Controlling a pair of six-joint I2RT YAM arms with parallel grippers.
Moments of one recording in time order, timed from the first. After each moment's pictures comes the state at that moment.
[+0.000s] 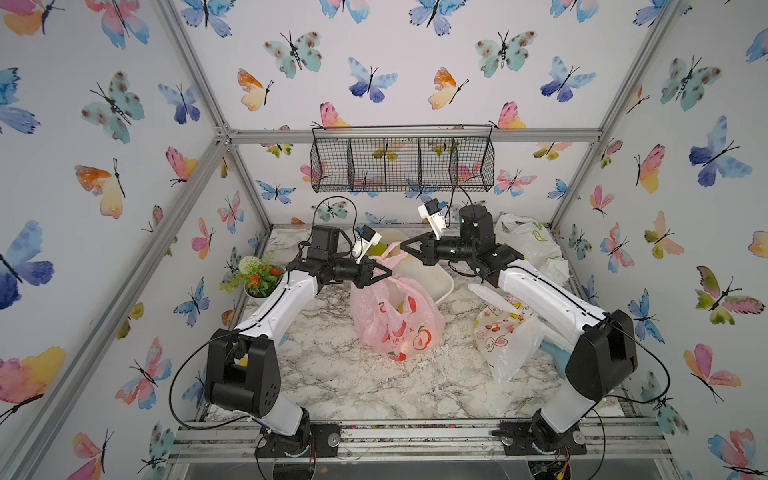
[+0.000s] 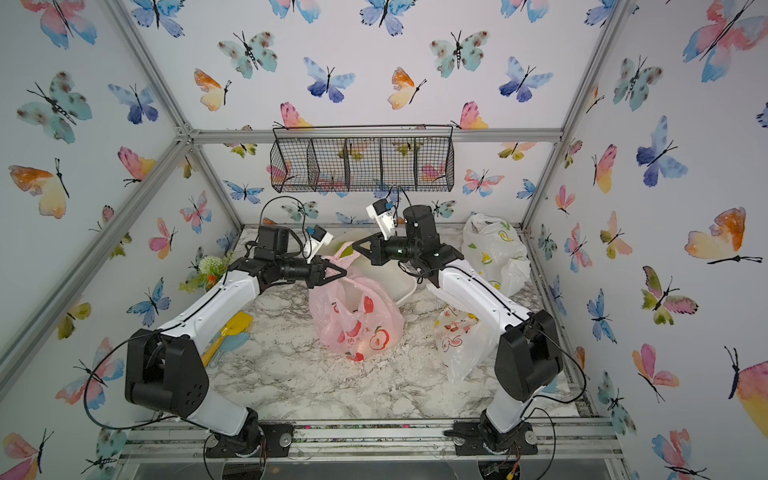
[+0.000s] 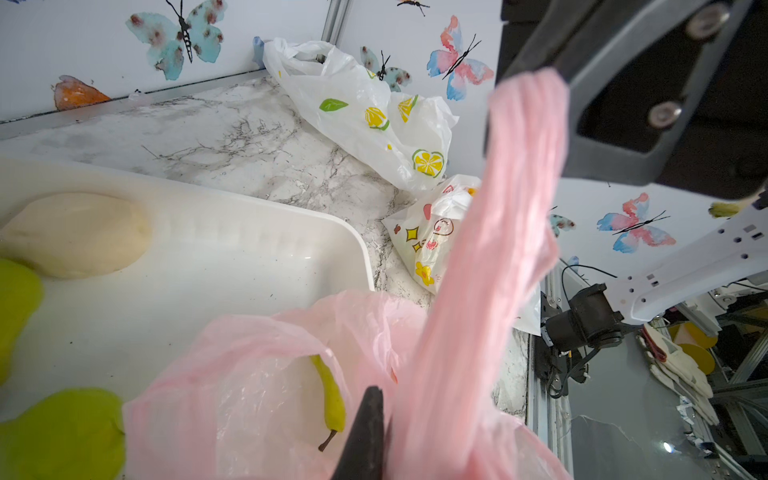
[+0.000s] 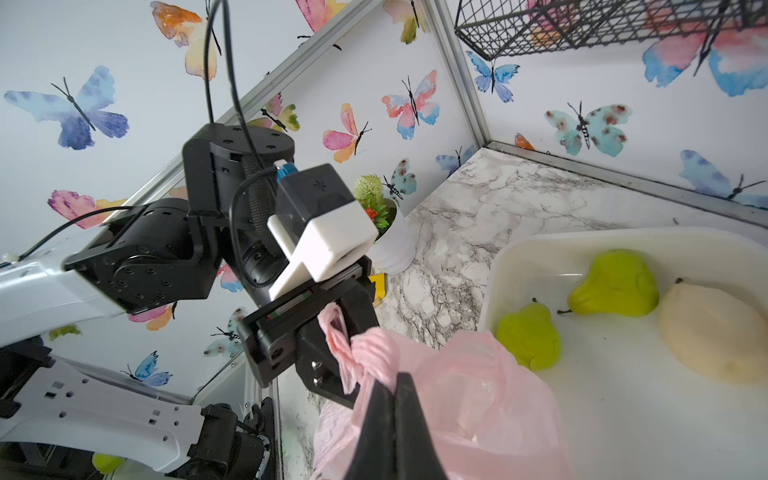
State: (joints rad) left arm -0.26 1.55 1.25 -0.41 0.99 0.12; right arm 0.57 1.67 1.47 -0.11 -0.71 0.32
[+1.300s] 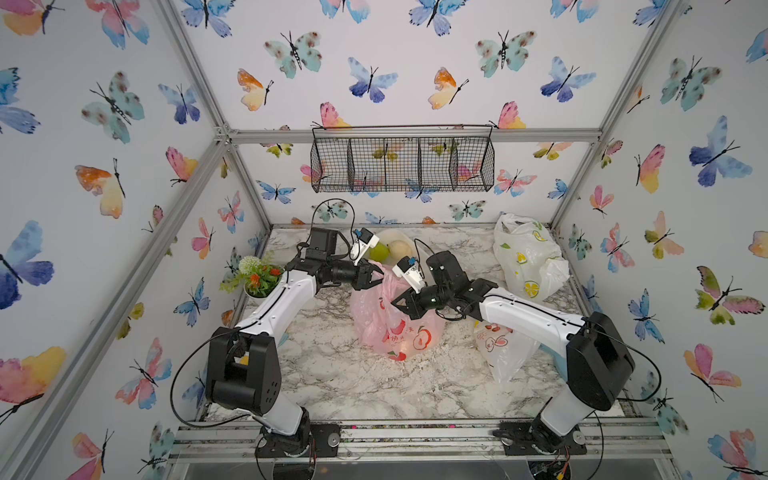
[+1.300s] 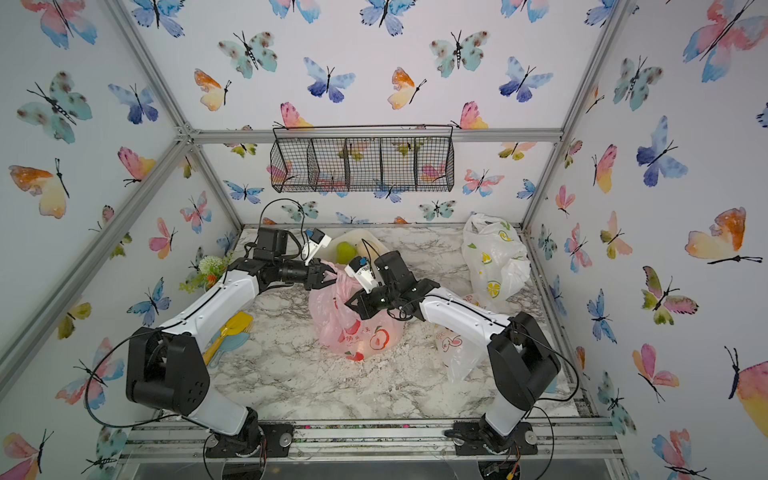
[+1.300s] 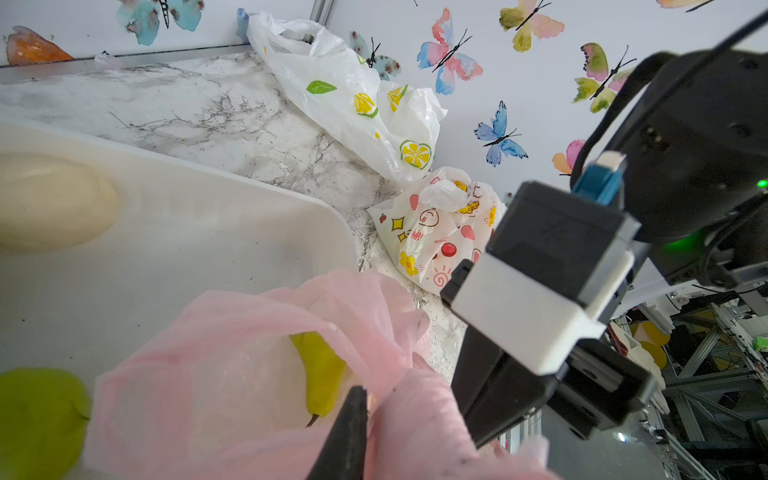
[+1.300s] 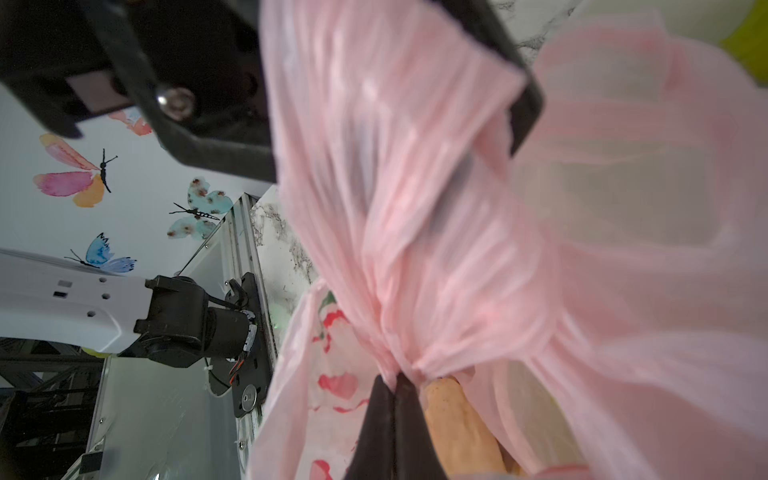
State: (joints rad) left arm -0.23 1.56 1.24 -0.47 1.04 0.13; right arm 0.78 1.67 1.21 -0.22 -0.58 0.22
